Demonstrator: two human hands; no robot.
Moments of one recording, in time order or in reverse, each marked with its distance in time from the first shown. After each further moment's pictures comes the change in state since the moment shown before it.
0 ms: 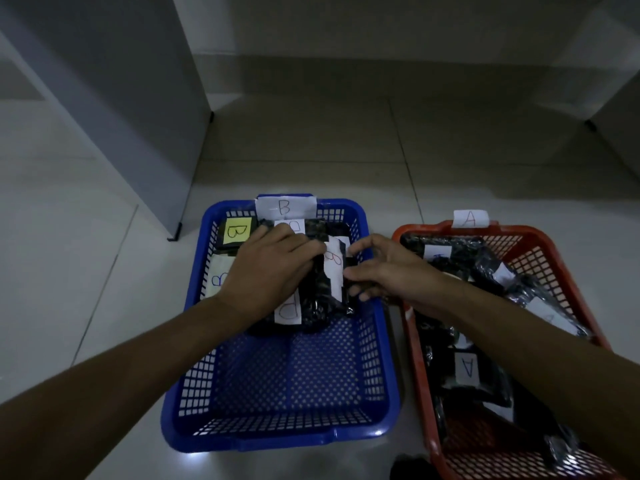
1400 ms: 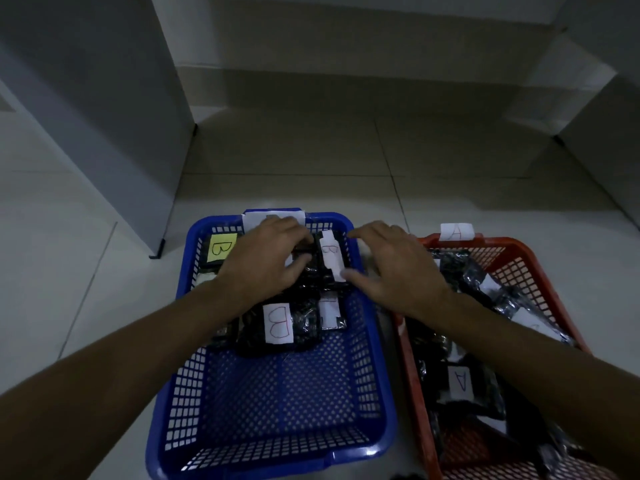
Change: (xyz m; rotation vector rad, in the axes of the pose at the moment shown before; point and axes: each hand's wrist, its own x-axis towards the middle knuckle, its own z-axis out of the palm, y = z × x) left_hand 0.034 -0.024 0.008 -0.248 -0.200 -0.215; right_hand 0.013 0.000 -0.017 -1.253 0.423 -0.499
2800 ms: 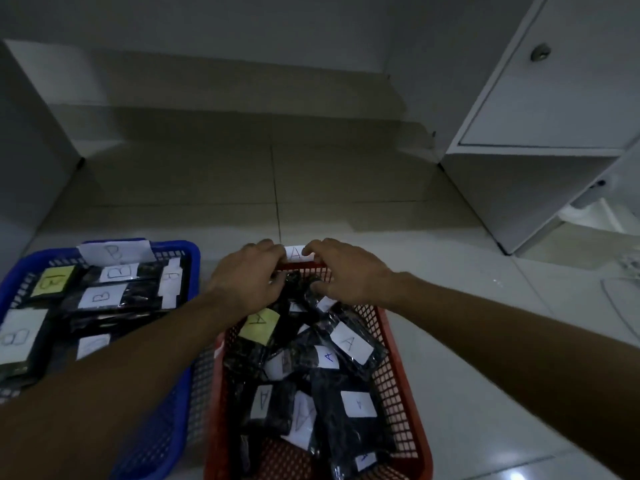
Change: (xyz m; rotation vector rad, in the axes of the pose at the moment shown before) left_hand 0.107 0.207 0.061 0.115 -0.146 -0.110; right_hand -0.061 0.183 -0.081 0.080 -0.228 0.017
